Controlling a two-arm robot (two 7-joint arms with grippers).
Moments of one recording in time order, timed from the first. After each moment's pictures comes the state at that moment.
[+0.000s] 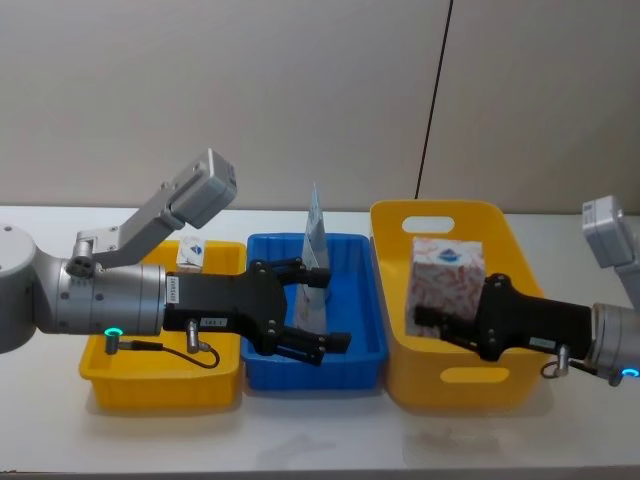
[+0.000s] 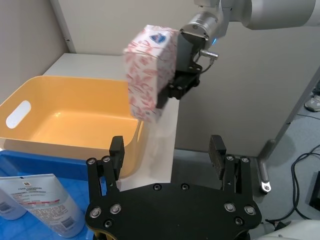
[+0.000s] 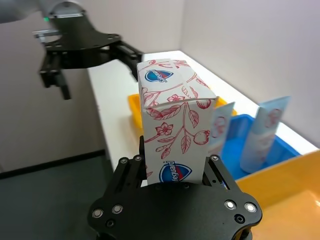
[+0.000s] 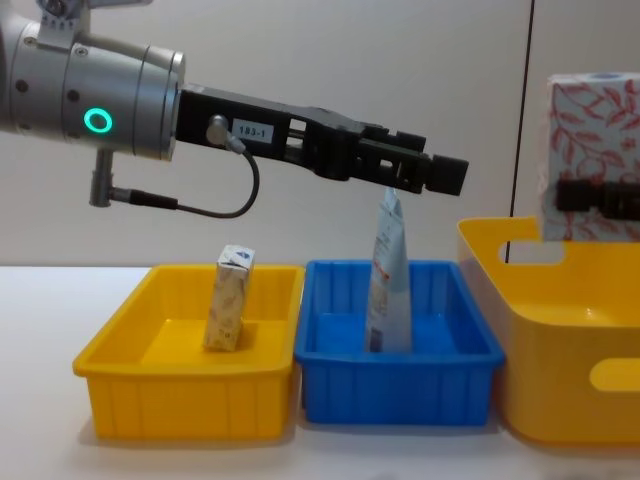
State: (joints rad) left arm -0.77 0.42 0.63 -1.37 -0.48 0.24 -1.06; right arm 0.55 0.68 -0.49 -1.26 0.70 -0.07 1.03
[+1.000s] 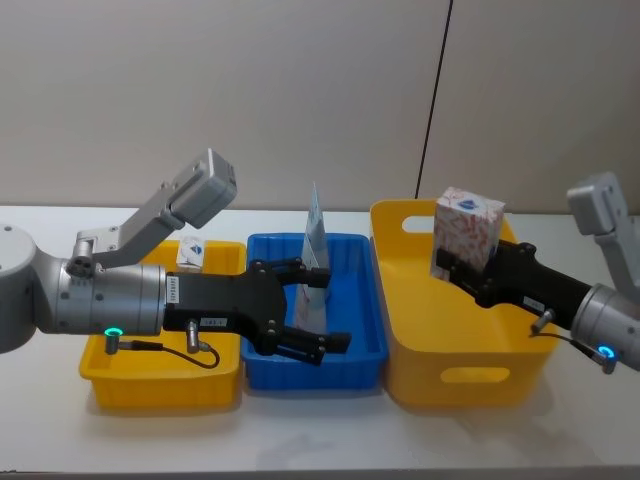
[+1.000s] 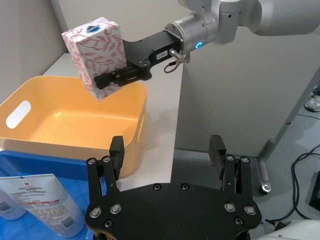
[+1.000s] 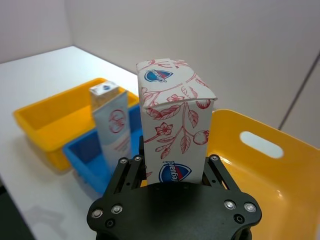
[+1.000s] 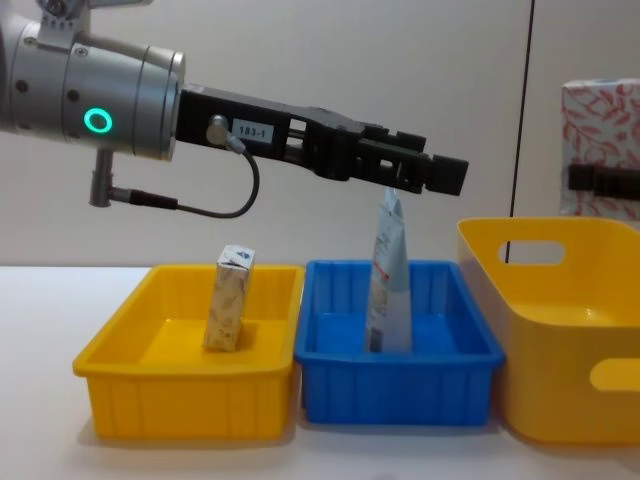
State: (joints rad) left arm -0.77 0.42 0.63 -1.37 -0.48 0.24 -1.06; right arm 0.48 0.63 -0.42 -1.36 0.61 0.05 0.54
